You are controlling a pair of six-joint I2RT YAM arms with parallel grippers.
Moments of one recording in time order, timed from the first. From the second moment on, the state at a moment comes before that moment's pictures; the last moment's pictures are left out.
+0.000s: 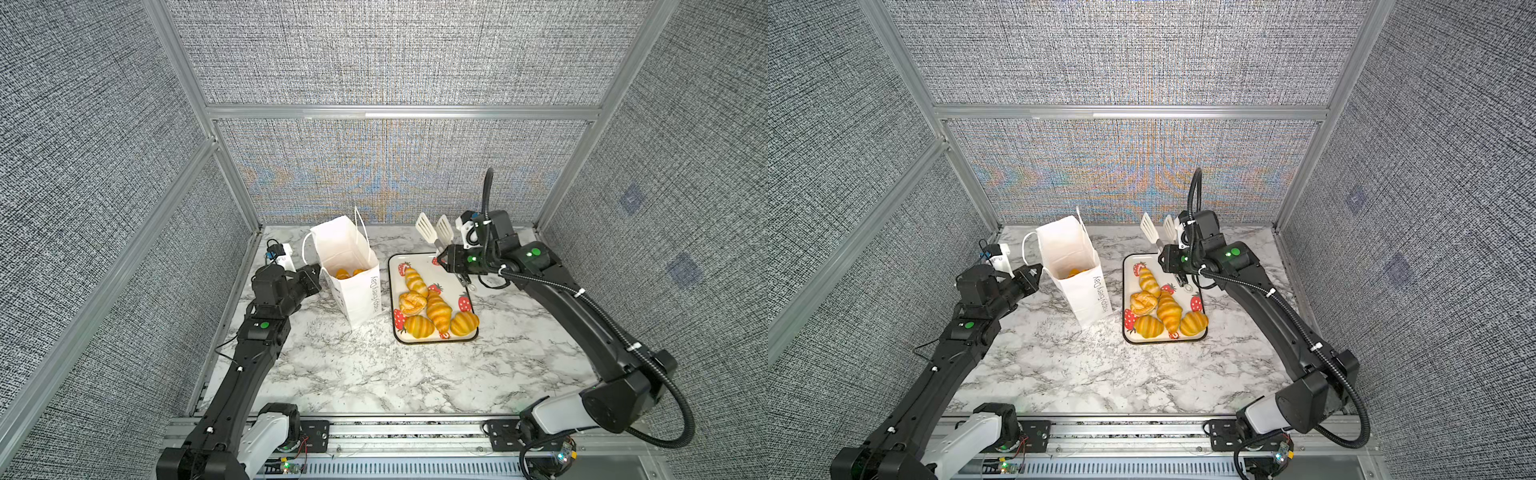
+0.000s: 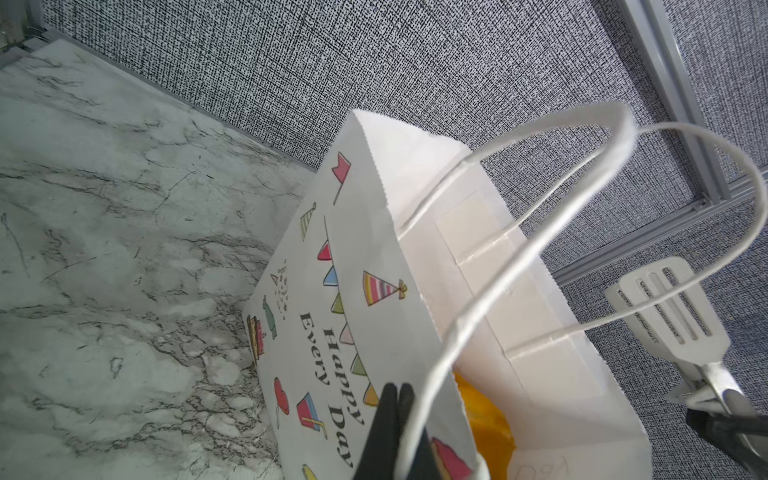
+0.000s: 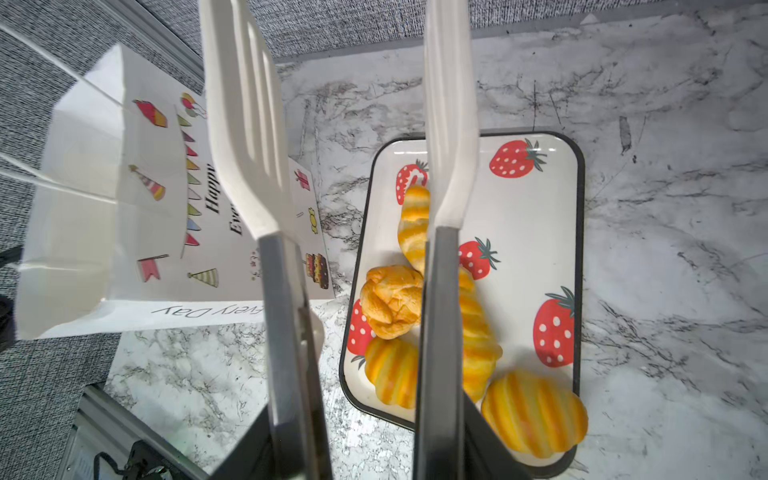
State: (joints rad) left arm -0.12 0.99 0.74 -0.07 0.27 -0.61; right arm 0.48 1.48 1.54 -0.85 -0.10 0.43
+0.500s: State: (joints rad) left arm -0.12 0.99 0.74 -0.07 0.27 -0.61; right arm 0.47 1.63 1.50 -0.85 -0.09 0.46
